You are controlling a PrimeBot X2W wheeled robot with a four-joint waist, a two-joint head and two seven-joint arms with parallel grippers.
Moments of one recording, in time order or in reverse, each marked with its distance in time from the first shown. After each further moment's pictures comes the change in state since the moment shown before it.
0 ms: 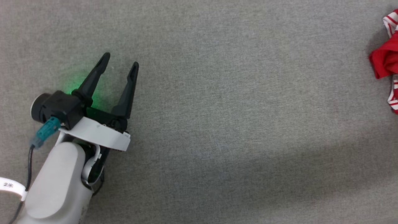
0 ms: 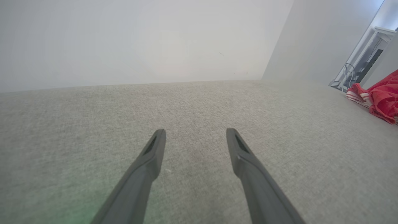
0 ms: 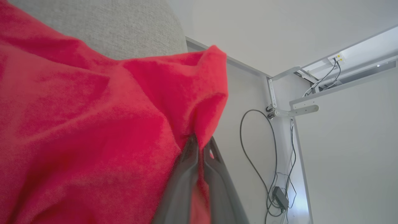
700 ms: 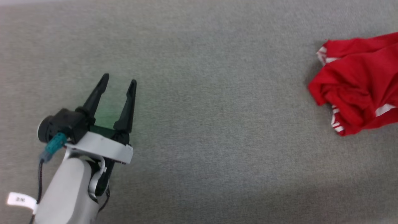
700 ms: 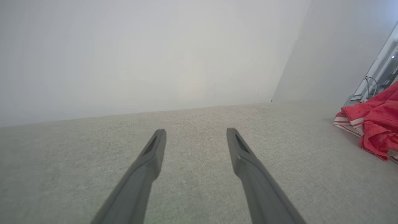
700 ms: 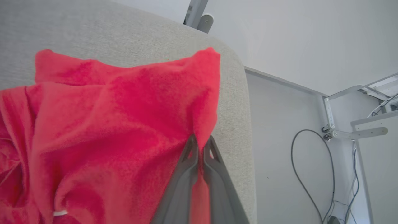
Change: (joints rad) left arm 0.092 -0.069 0.063 0.015 0.035 0.002 -0.013; right arm 0.220 -0.019 -0.002 -0.504 0.256 0.000 0.355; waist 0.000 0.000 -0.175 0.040
